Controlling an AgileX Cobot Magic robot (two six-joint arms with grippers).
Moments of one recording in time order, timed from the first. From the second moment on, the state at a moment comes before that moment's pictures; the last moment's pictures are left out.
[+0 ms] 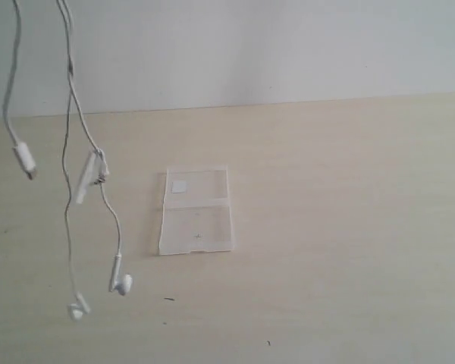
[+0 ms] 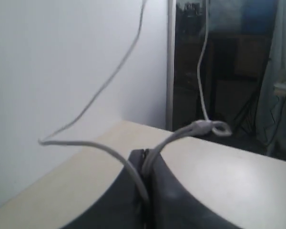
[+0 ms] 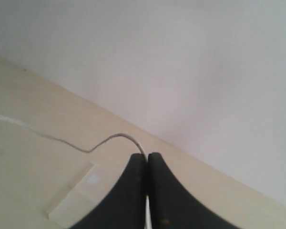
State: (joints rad) left arm -0.40 0.91 -0.89 1.71 -0.47 -1.76; right arm 0.95 1.27 -1.93 -0.48 1.23 0.14
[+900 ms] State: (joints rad) left arm -0.19 0.80 -0.92 1.75 -0.59 -1.99; right arm 0.95 1.17 -1.27 -0.09 1.22 0.15
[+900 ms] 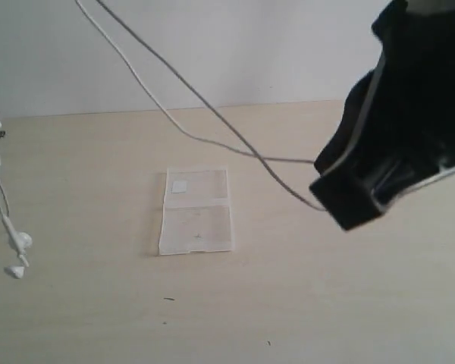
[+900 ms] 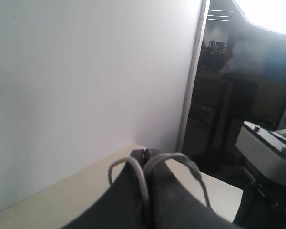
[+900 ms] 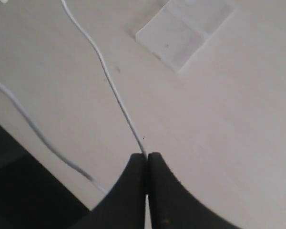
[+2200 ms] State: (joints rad) left arm -0.19 0.85 -0.92 1.76 -0.59 -2.00; right arm 0.95 1.27 -1.21 0.14 0.89 0.00
